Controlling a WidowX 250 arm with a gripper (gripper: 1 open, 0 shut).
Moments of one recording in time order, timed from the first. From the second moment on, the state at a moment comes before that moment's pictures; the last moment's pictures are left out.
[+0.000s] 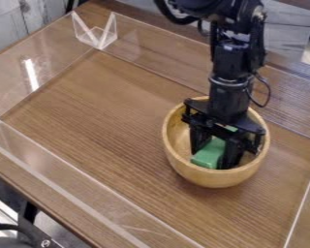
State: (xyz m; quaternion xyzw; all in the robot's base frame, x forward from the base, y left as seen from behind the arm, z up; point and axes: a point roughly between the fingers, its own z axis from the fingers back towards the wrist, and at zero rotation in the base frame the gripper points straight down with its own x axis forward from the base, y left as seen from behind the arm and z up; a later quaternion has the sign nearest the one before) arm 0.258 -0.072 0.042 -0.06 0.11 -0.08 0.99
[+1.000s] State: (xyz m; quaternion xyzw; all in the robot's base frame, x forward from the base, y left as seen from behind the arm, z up) arm 0.249 0.014 0.181 -0.08 0.03 0.03 1.00
